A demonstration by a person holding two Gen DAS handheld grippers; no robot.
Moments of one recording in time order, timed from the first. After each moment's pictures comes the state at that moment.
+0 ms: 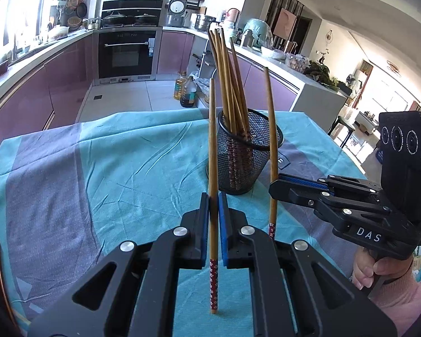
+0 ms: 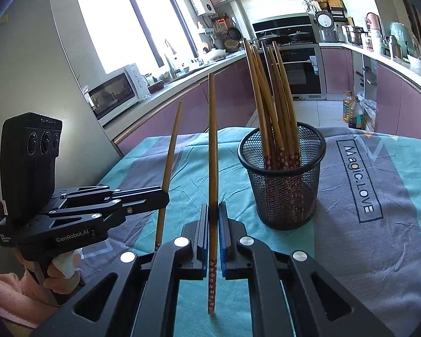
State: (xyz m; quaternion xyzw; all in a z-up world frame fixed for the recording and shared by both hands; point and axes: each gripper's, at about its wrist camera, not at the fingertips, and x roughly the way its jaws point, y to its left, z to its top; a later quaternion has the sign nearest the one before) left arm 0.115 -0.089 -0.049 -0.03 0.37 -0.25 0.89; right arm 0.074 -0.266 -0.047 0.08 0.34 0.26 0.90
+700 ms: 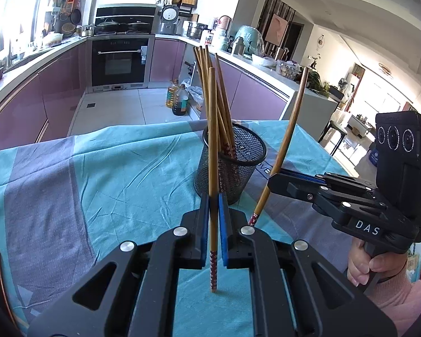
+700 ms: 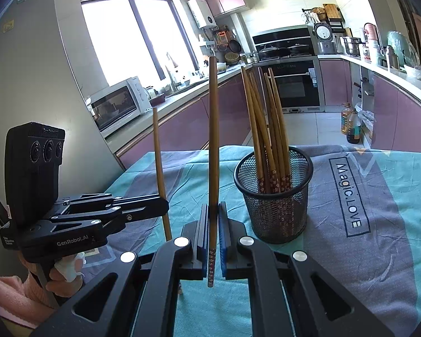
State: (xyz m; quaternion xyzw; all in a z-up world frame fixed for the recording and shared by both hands) left arm 0.112 -0.093 -0.032 -0.03 0.35 -0.27 0.90; right arm 0.069 -0.282 -0.026 0.08 0.31 0.25 0.91
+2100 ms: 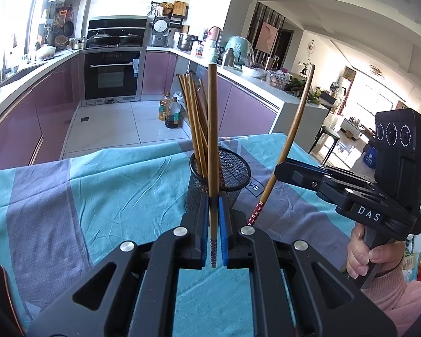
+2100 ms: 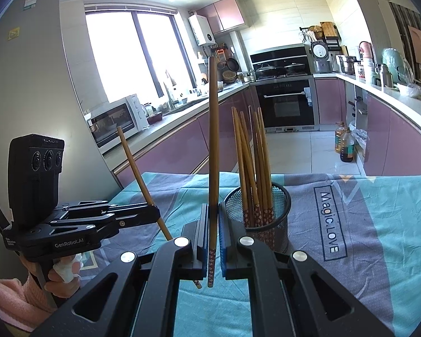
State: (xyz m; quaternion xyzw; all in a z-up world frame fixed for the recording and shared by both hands) left arm 0.111 -0.093 -0.008 -0.03 0.32 -0.29 0.90; right arm 0.067 -0.305 0.005 0.08 0.27 0.24 0.93
